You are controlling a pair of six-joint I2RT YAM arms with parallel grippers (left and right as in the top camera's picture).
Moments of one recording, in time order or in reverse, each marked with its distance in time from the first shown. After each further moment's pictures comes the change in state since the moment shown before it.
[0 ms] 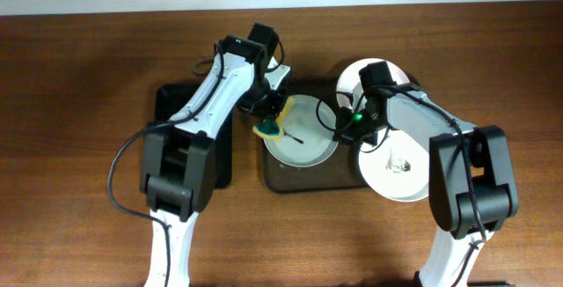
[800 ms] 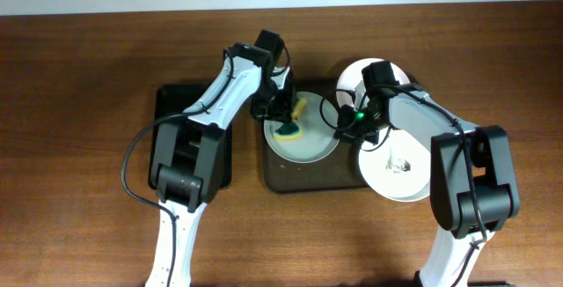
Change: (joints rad) left arm -0.006 0.100 0.019 0.103 0.192 -0.310; right arm -0.012 0.000 -0.003 0.019 0.000 0.004
